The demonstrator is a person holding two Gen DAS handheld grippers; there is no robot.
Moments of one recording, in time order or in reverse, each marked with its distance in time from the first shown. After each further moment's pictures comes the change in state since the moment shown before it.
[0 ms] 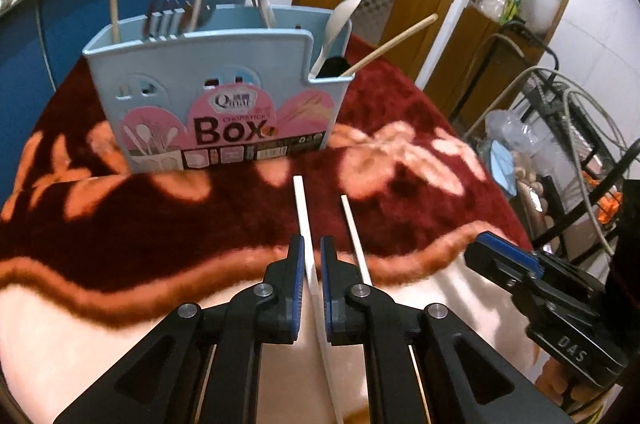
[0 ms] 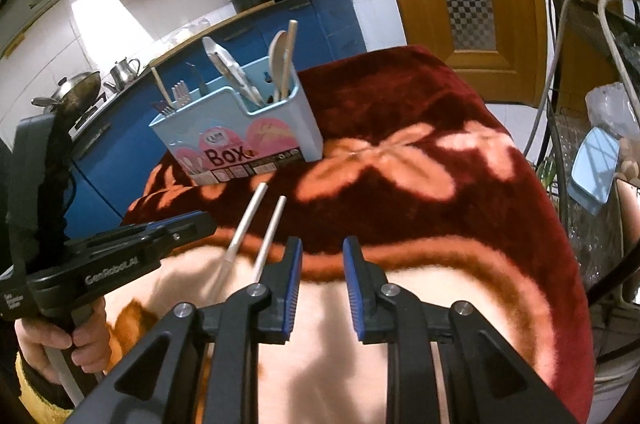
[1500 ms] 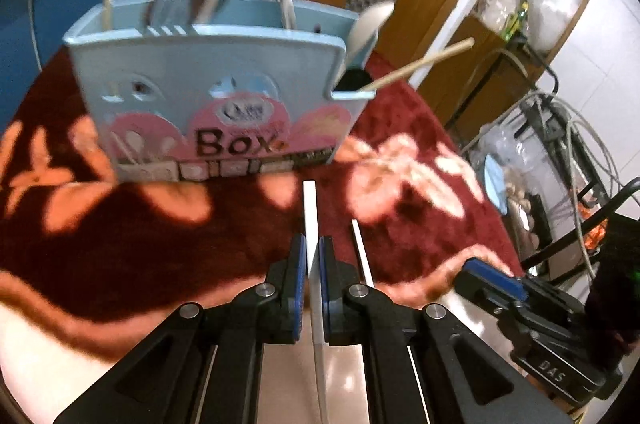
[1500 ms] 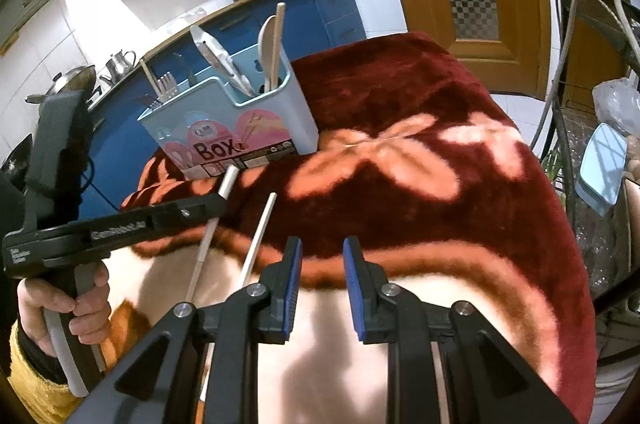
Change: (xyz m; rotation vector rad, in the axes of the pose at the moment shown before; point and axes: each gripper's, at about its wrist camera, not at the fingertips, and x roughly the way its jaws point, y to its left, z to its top) left arm 0.004 0.026 0.016 -0.064 -0.003 -0.082; right arm 0.014 0.001 0.006 -0.011 0.051 0.015
